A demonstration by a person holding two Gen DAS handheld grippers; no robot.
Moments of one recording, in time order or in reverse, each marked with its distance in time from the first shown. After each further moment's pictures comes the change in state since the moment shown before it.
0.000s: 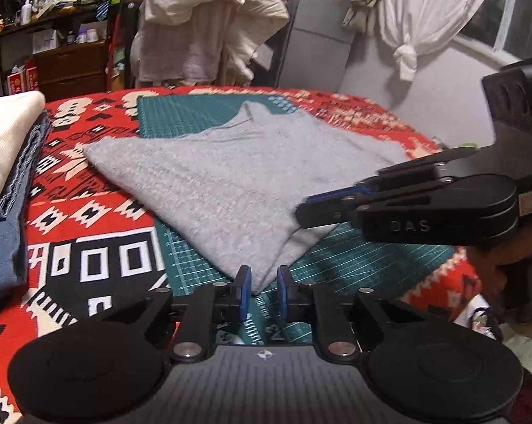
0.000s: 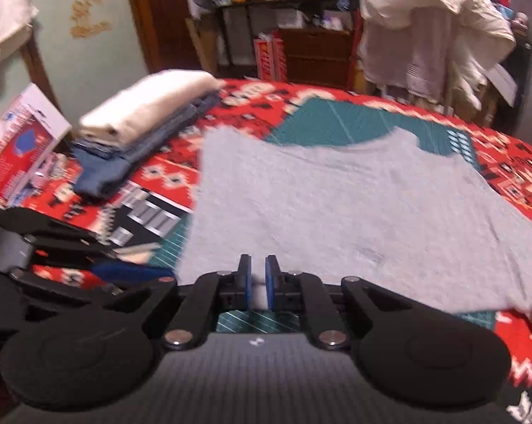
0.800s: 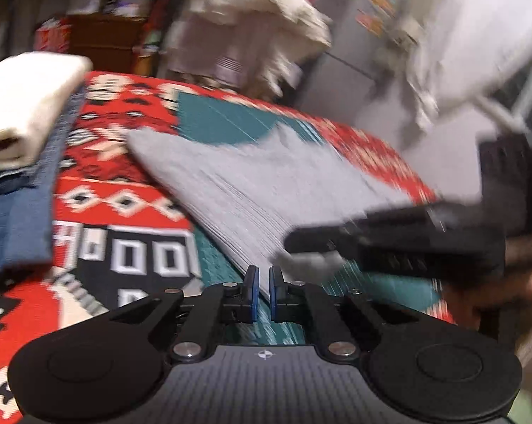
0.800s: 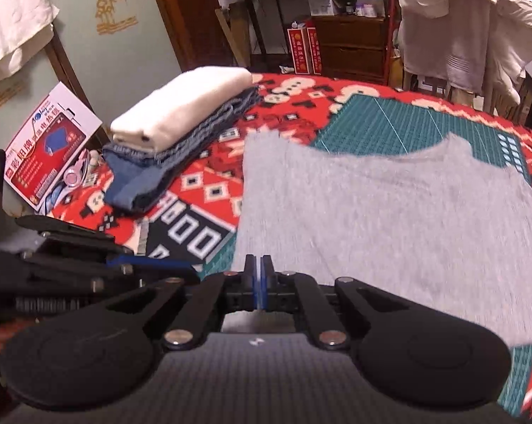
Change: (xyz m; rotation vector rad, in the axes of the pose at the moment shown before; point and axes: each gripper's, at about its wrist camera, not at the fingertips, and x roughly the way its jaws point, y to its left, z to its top) left arm -0.014 0.058 0.014 -0.296 -0.043 -0.015; right arm 0.029 0.013 0.033 0.012 0.054 0.121
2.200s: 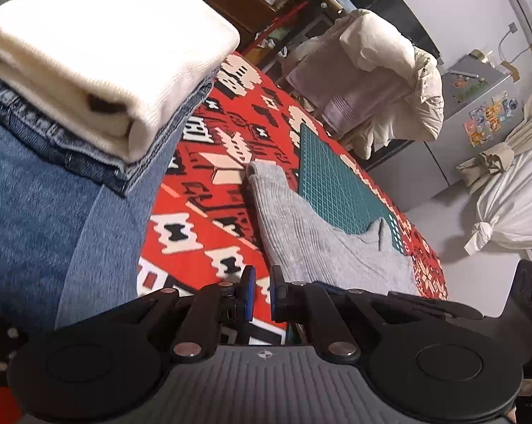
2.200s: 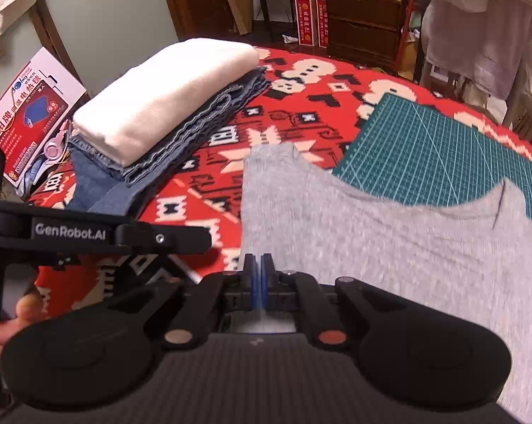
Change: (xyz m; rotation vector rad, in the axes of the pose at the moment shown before) left arm 0.032 0.085 0.040 -0.465 -0.041 0.058; right arm 0.088 0.012 0.064 -0.054 0.136 -0.048
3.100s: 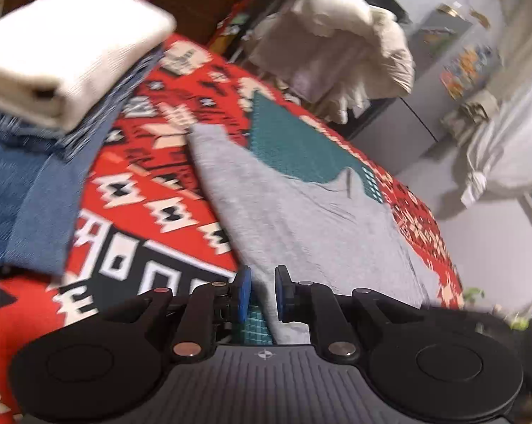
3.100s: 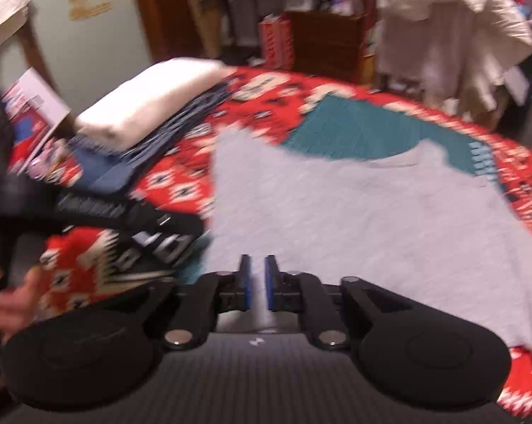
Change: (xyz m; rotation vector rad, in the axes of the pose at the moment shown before) left arm -0.001 -0.057 -0.037 0.224 0.023 0.005; right arm -0.077 -0.012 -0.065 0.059 -0.114 -0.121
